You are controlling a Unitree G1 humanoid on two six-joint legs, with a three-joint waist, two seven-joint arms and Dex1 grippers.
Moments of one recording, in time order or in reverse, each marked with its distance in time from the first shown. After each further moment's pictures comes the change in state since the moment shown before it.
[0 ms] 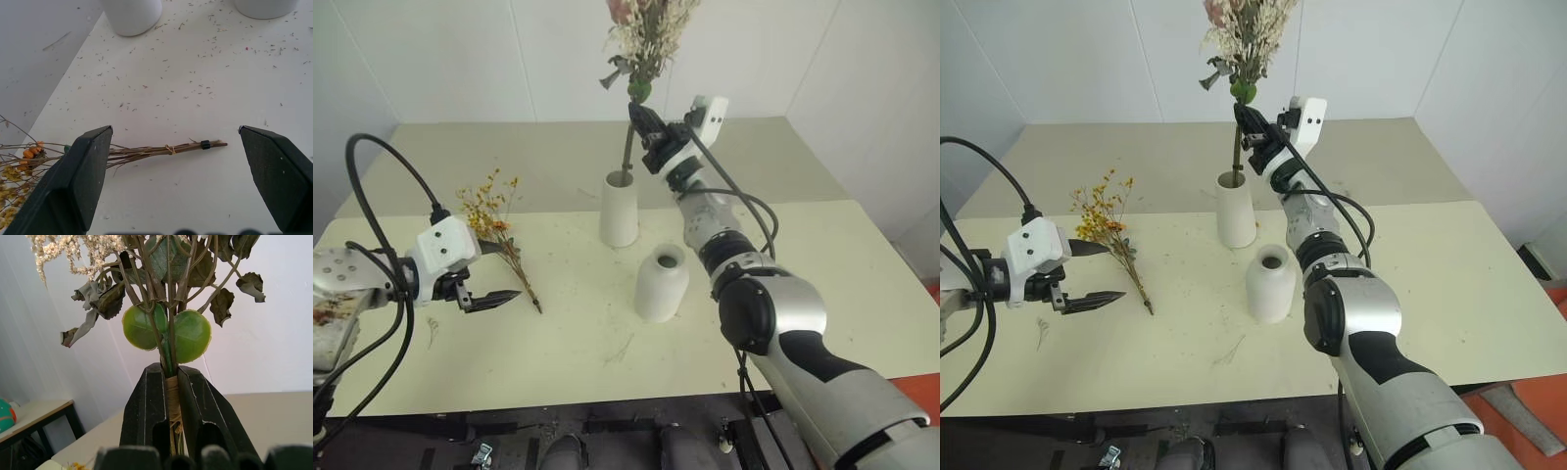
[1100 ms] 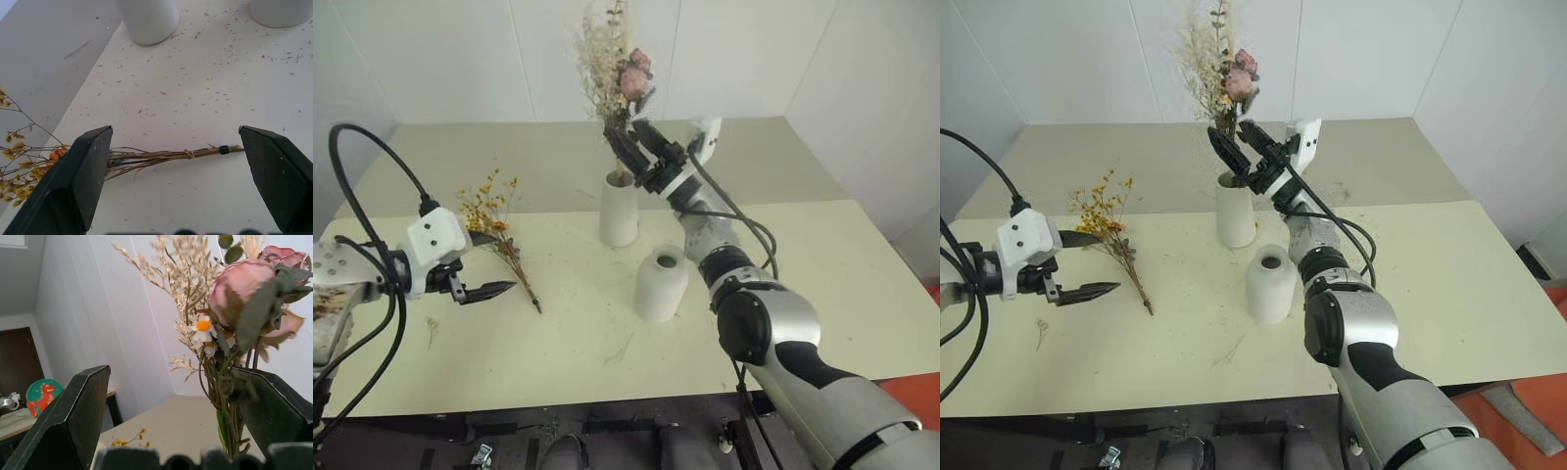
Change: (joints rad) left arm -0.051 0.000 0.007 0.071 -0.002 -0.059 -0.001; right arm 0.093 0.011 -0.019 -0.063 0.041 -0.008 0.300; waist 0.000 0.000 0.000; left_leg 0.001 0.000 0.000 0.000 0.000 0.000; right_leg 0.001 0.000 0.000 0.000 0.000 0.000
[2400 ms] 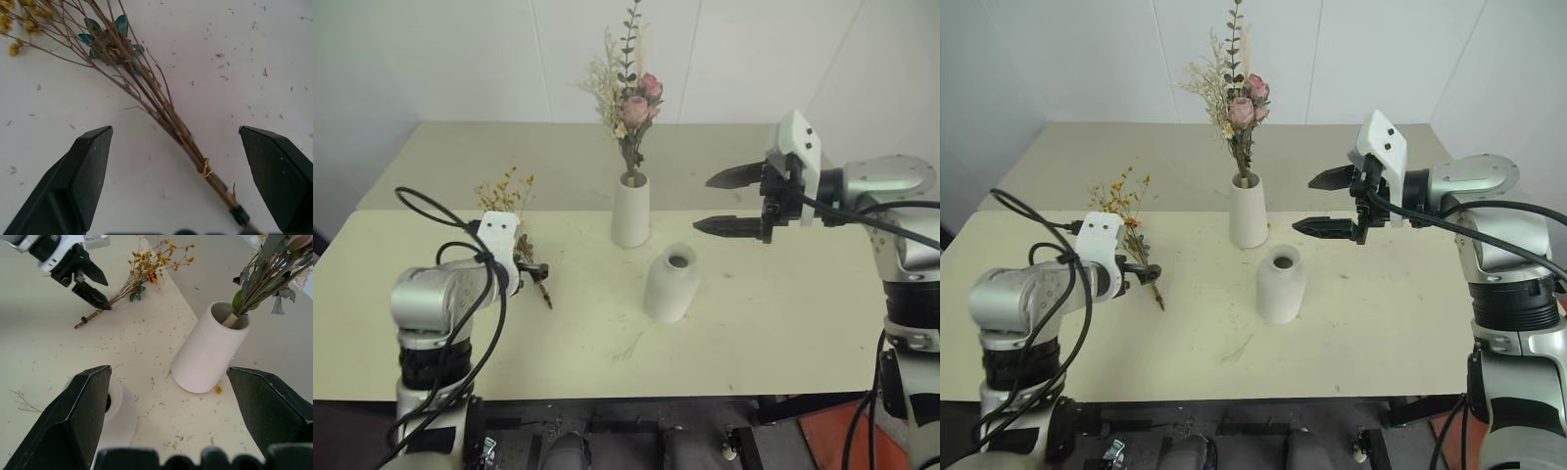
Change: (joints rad) left arm -0.436 -0.722 -0.004 -0.043 0.054 1.212 1.038; right arm 0.388 -0.786 0.461 -1.324 -0.009 1.031 0.251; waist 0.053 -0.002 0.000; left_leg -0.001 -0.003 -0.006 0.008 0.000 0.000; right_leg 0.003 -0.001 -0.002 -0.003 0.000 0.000
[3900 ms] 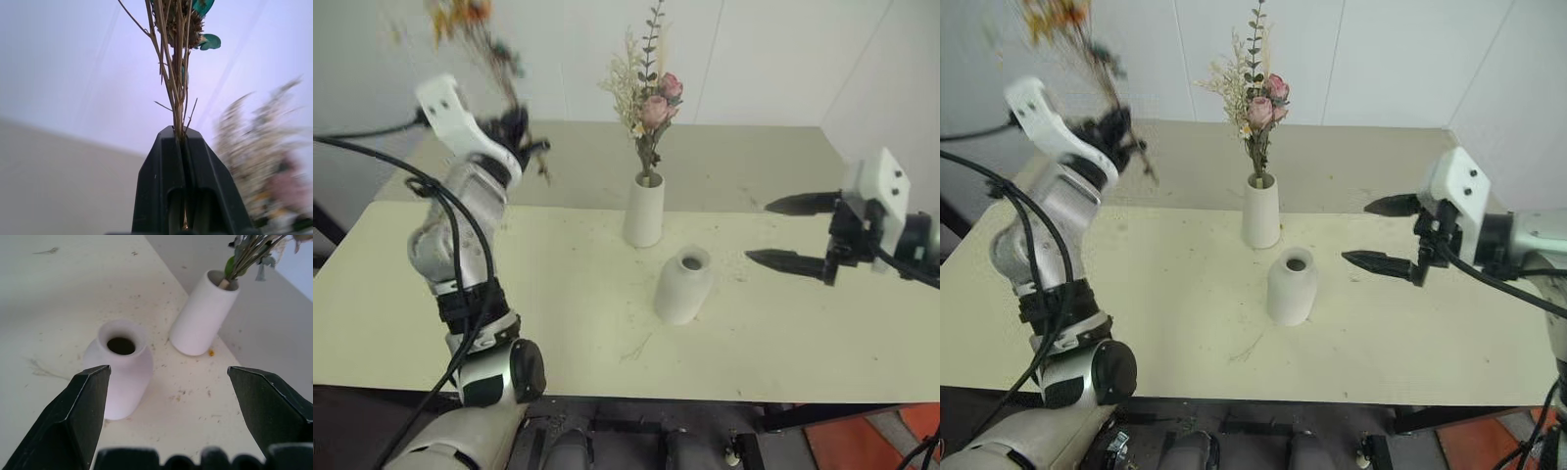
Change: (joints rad) left arm -0.307 -0.193 0.294 0.145 -0.277 -0.900 -0.214; right arm 0.527 -0.232 -0.397 -0.355 0.206 0.033 -0.082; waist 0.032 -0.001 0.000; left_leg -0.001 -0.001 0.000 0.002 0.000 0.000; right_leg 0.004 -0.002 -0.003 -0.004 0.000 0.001
